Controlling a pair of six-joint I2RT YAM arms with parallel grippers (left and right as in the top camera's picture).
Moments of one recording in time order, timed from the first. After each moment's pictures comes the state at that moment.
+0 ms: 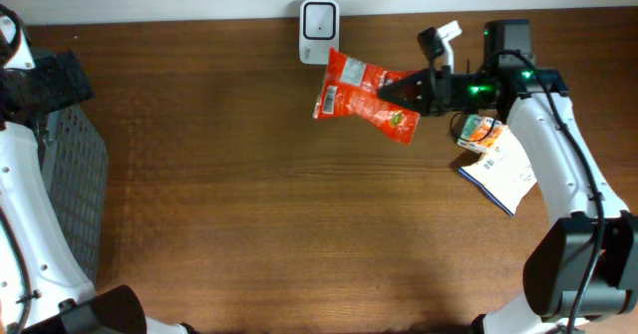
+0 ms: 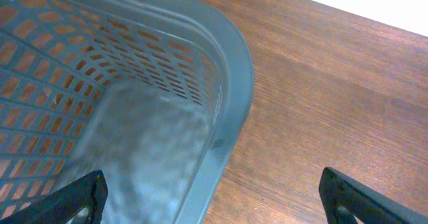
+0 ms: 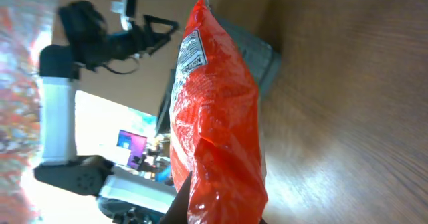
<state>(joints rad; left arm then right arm) 0.38 1.68 1.99 -1.19 -0.10 0.00 -0.02 1.77 1.49 -0.74 -1.45 0.12</state>
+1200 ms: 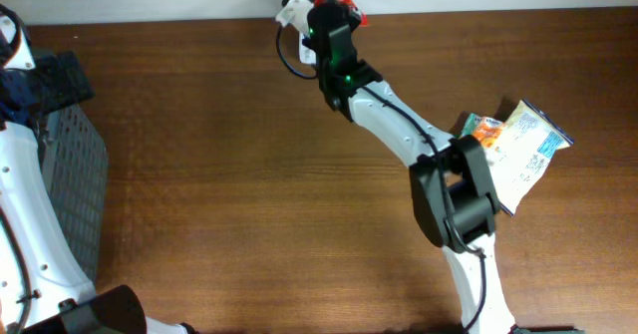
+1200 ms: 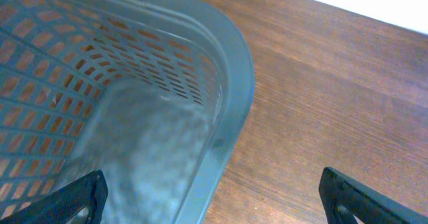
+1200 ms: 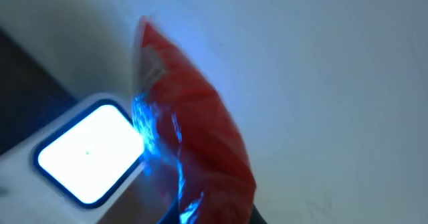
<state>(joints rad) 0.38 1.68 1.99 -1.19 -0.10 0.00 0.49 2.33 1.90 0.21 0.48 -0.89</state>
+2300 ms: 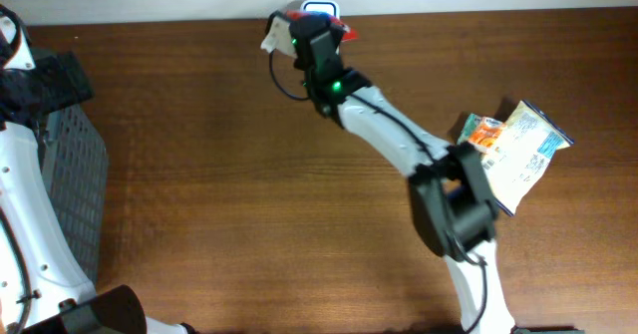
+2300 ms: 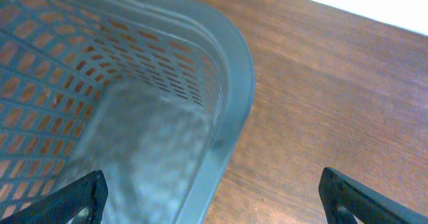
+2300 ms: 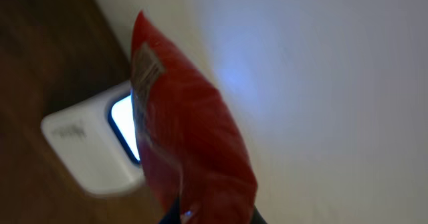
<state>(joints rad) 0.38 1.68 1.99 -1.19 -0.10 0.00 0.53 2.23 1.89 -0.10 0.47 -0.90</state>
